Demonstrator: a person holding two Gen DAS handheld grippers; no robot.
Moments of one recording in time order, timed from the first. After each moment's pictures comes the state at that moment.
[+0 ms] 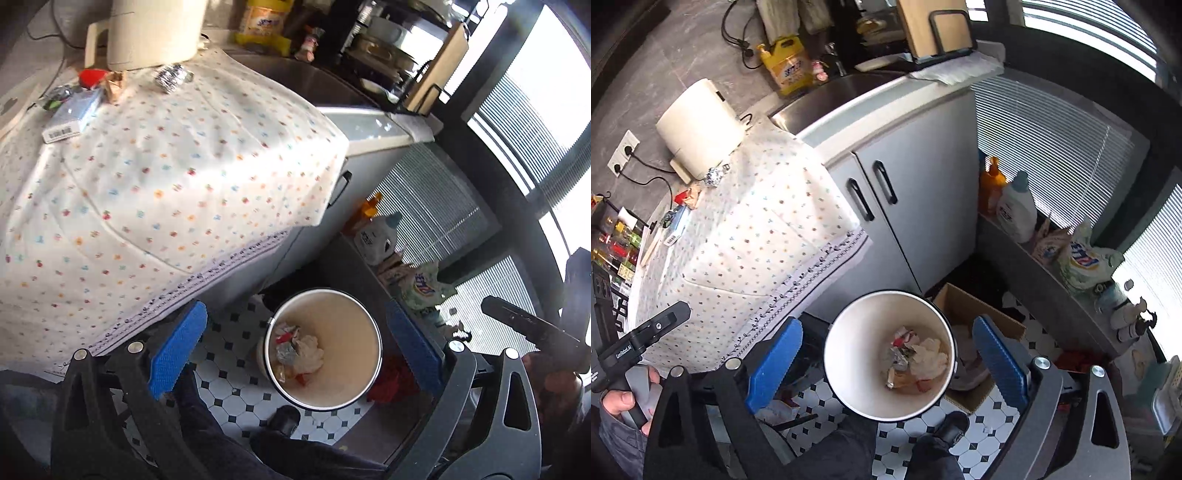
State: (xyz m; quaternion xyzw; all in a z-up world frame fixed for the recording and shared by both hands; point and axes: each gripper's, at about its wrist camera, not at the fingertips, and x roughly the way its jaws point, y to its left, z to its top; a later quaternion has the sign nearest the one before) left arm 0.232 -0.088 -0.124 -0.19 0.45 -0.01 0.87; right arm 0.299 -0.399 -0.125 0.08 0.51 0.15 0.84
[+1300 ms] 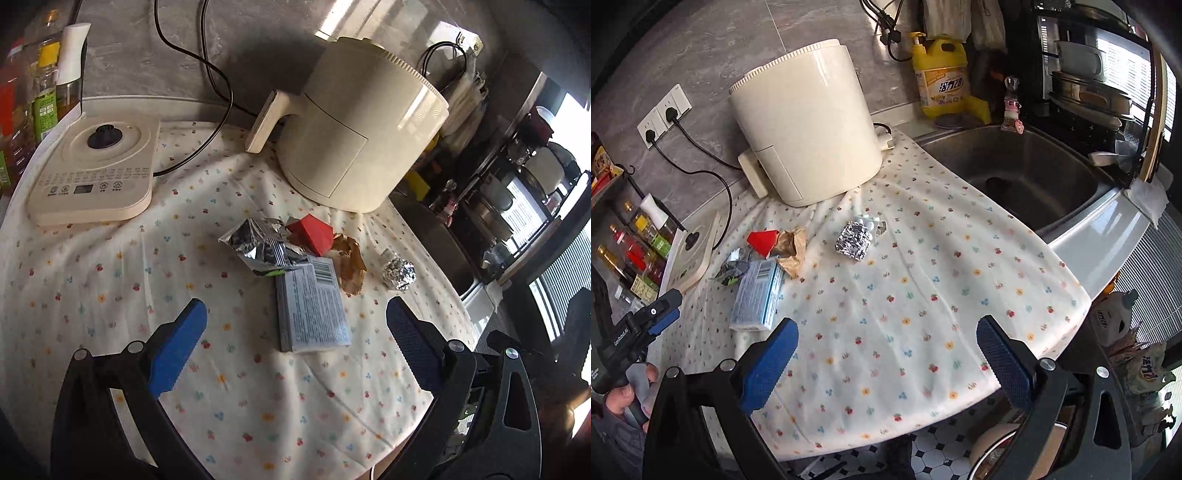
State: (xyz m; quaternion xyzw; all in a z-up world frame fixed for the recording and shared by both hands) left arm 0.289 0.252 -0.091 -0.27 0.34 0.10 0.89; right arm 0.432 -0.047 -0.075 0.02 0.46 0.23 0.86
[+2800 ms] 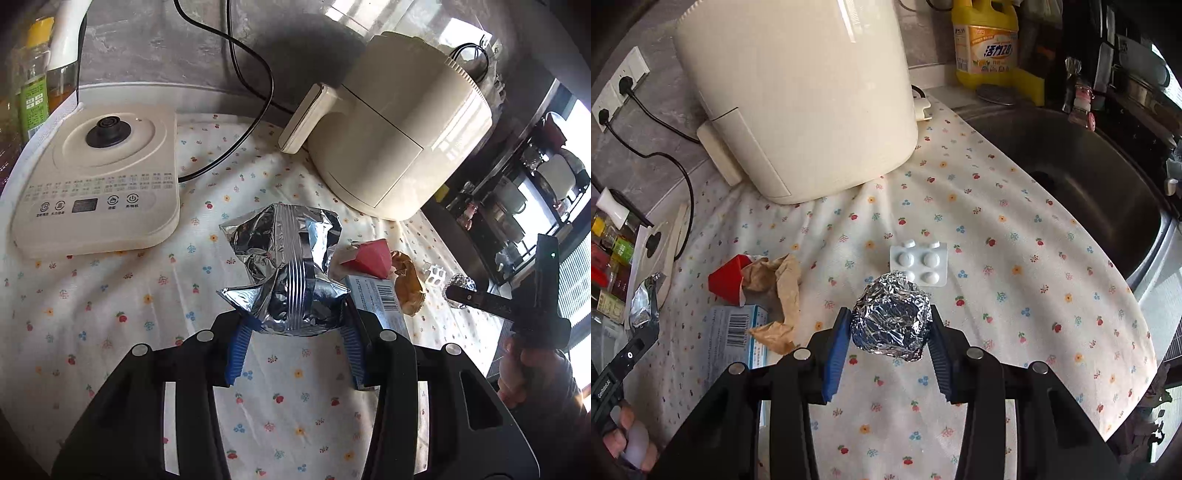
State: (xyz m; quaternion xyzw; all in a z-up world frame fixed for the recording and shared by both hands) left arm 0.301 0.314 -0.121 -0.28 0.36 0.09 0.89; right arm 0.514 0.060 -0.123 -0.03 0.51 0.23 0.83
